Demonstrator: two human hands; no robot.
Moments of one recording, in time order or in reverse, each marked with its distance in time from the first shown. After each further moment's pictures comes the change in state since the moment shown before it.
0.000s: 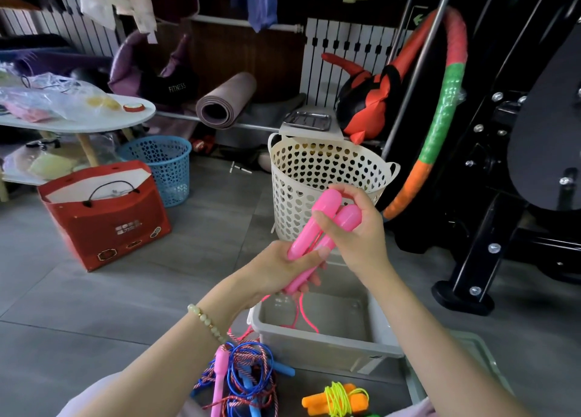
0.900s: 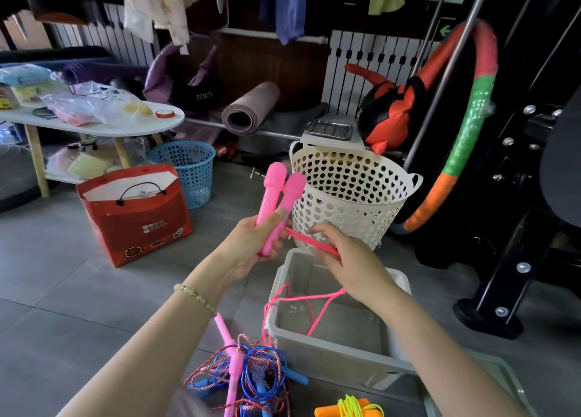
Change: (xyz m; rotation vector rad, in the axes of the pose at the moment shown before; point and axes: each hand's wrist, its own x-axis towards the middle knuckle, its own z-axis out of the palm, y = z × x) left_hand 0.004 -0.001 -0.060 -0.392 0.356 0.030; right_hand -0.010 0.005 0.016 -0.696 -0.516 -0.026
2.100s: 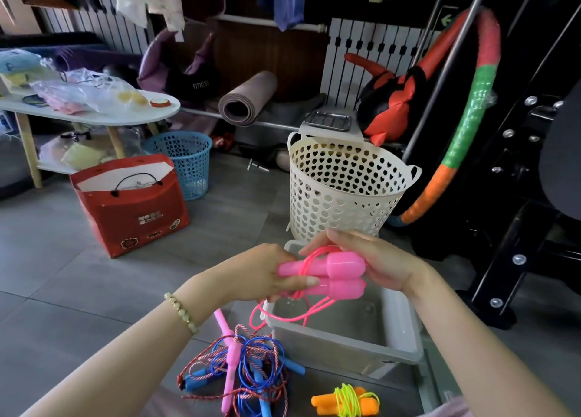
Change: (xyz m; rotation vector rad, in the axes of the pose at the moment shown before) left_hand -0.039 -0.005 0.002 0.976 -0.498 0.166; right_hand -0.006 -0.002 -0.030 0.906 -0.495 0.101
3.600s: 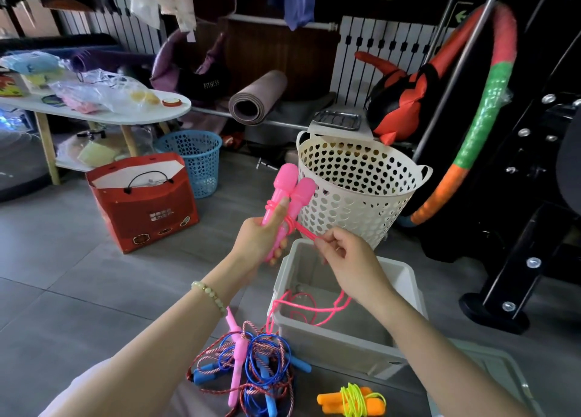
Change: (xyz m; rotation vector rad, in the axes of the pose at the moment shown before) left_hand 0.032 -0.015 0.000 -0.721 0.682 -0.319; right_hand 0.017 0.027 0.038 -0.589 0.661 -0.019
